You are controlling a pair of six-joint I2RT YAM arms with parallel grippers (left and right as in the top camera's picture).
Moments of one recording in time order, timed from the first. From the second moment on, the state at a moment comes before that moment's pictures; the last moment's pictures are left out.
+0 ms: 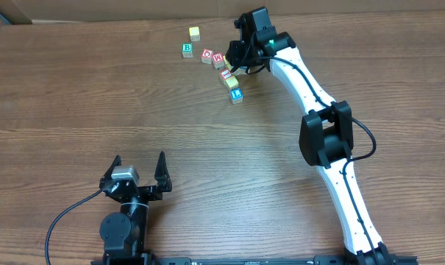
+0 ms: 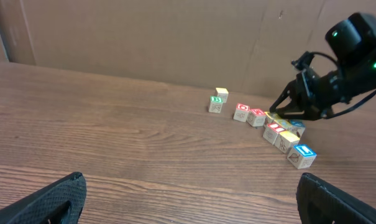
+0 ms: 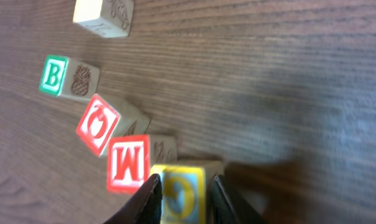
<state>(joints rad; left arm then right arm) 0.05 0.02 0.01 -0.08 0.02 -0.15 0.38 2.77 2.60 -0.76 -0.32 0.33</state>
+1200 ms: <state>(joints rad) 0.05 0.02 0.01 -0.08 0.02 -0.15 0.61 2.40 1.96 -0.83 -0.02 0.44</state>
